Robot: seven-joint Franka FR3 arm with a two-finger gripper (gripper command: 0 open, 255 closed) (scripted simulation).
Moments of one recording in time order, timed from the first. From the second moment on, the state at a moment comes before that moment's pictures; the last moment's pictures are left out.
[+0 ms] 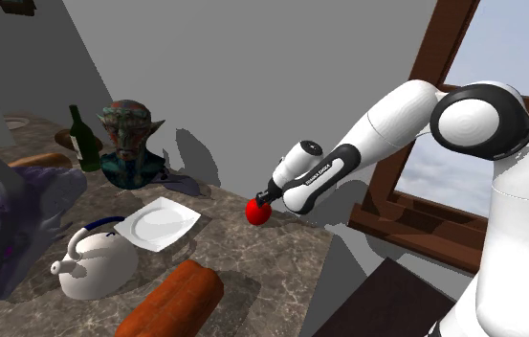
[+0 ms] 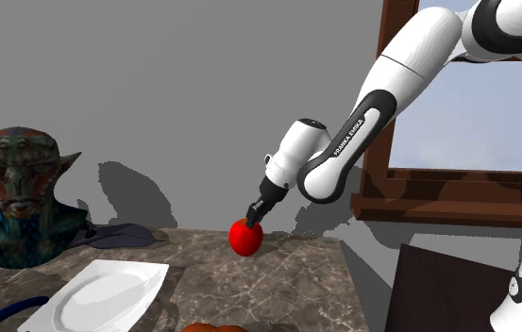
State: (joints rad) arm 0.01 0.35 0.05 -2.26 -0.06 3.09 0.17
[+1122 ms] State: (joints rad) arm -0.02 0.20 0.08 -2.25 -0.03 2.94 0.15
